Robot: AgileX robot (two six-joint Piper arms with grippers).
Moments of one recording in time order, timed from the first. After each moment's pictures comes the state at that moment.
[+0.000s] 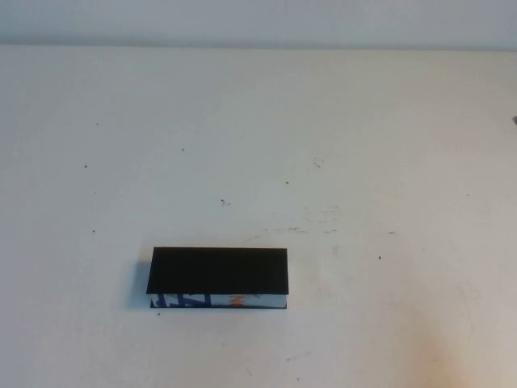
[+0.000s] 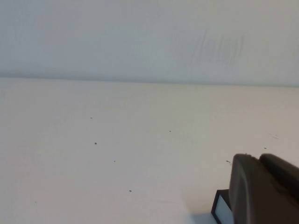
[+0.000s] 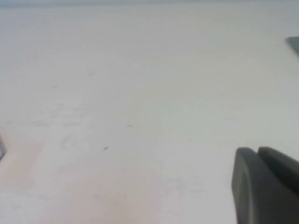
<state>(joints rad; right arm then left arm) 0.23 0.29 -0.12 -0.12 0.19 0.23 -0.42 0.10 0.03 -1.48 -0.13 1.36</state>
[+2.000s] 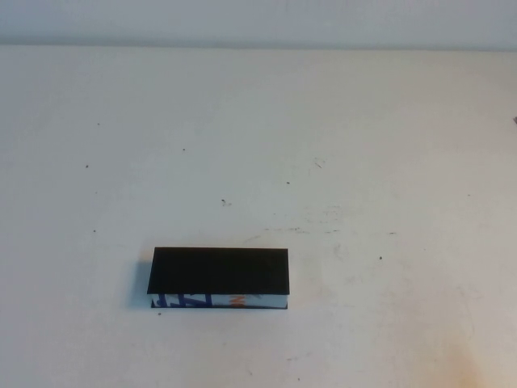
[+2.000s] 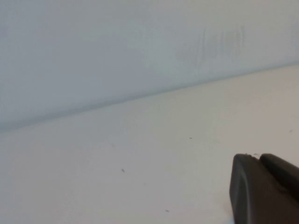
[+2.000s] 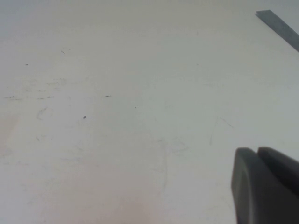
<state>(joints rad) 0.00 -0.01 0.03 0.27 0.35 -0.17 -0.42 0.11 0.03 -1.18 -0.12 1.34</state>
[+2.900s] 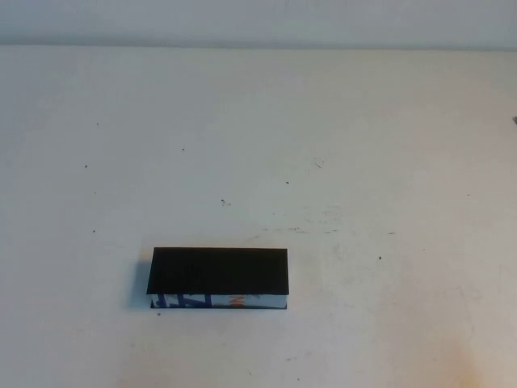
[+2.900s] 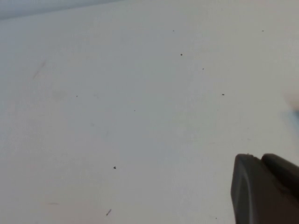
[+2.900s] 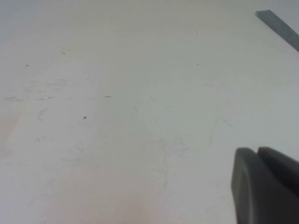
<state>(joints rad) 0.00 -0.01 0.03 0.28 0.35 -0.17 -0.03 -0.01 0.03 -0.08 0.36 0.22</state>
